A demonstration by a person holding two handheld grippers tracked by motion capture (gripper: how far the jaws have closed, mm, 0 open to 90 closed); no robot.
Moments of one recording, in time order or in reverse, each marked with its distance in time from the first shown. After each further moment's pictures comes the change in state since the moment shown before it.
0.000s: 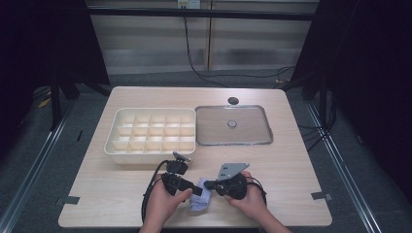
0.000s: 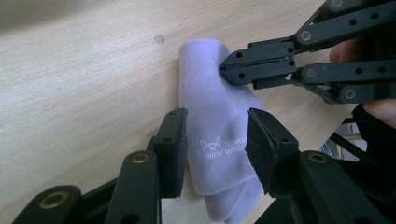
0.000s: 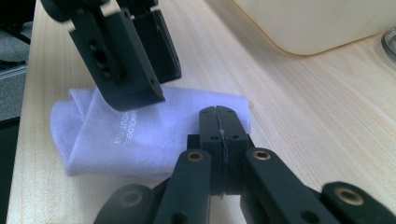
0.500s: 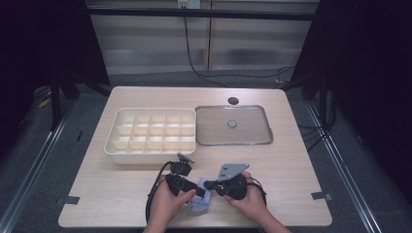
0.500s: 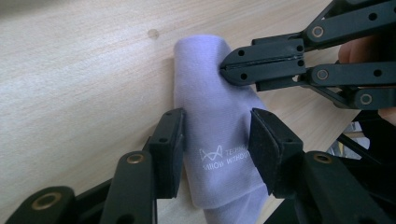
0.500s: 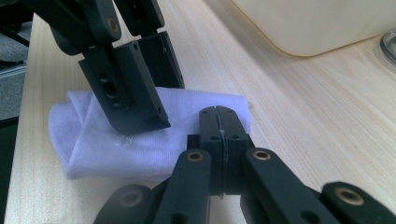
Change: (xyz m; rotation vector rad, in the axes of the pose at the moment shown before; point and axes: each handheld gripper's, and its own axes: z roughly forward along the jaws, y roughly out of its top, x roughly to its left) left arm -0.003 0.000 0.010 0.020 0.003 -0.001; right arm 0.001 -0.001 0.000 -0.006 -0.005 -0.013
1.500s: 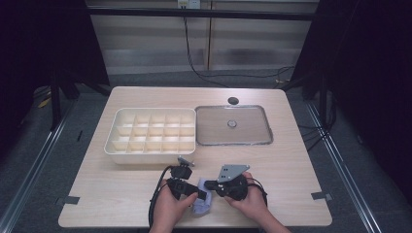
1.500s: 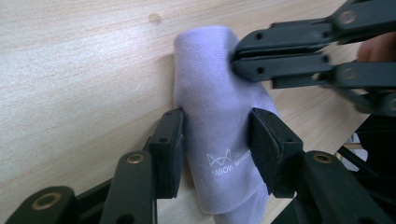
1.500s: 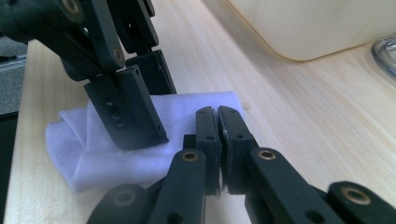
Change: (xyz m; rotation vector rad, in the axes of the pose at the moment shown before) left arm -0.002 -0.009 0.008 -0.031 0.023 -0.055; right arm 0.002 0.002 -0.005 -0.002 -0.019 -0.024
